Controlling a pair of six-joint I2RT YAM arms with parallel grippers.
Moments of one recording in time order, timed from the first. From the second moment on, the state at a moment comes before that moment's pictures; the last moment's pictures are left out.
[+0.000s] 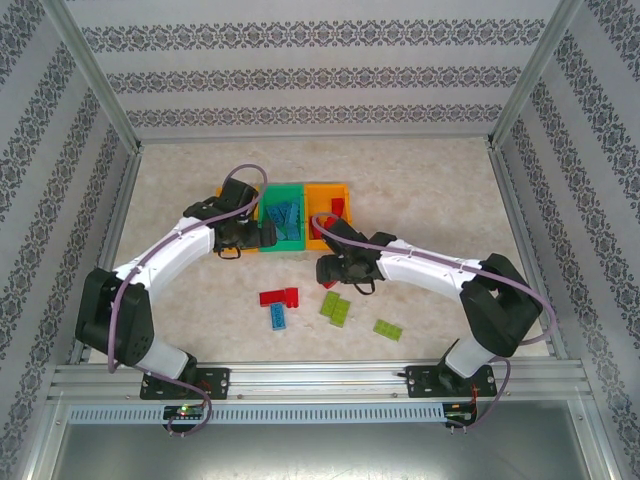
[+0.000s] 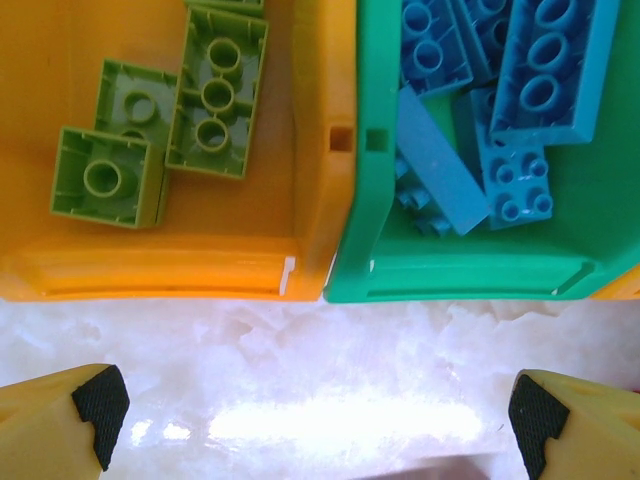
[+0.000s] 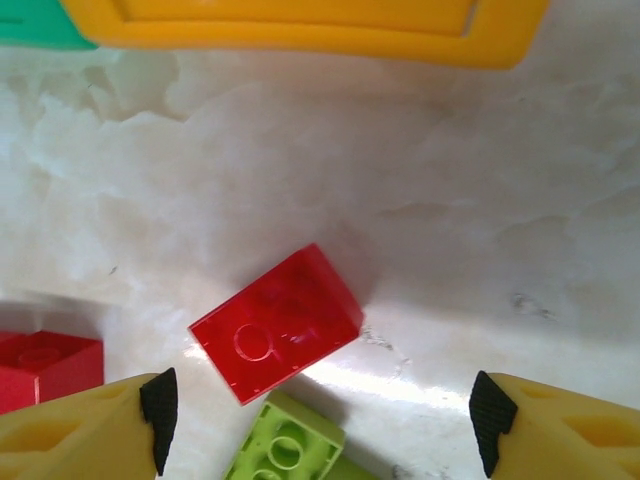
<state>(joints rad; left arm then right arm) -0.36 1.49 1.10 -0.74 -0.03 -0.49 0.81 1.60 1.01 -0.59 0.03 0.73</state>
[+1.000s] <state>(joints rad) -0.36 1.44 1.02 -0.73 -0.06 -0.49 0.82 1.82 1.12 -0.56 -0.09 0.93</state>
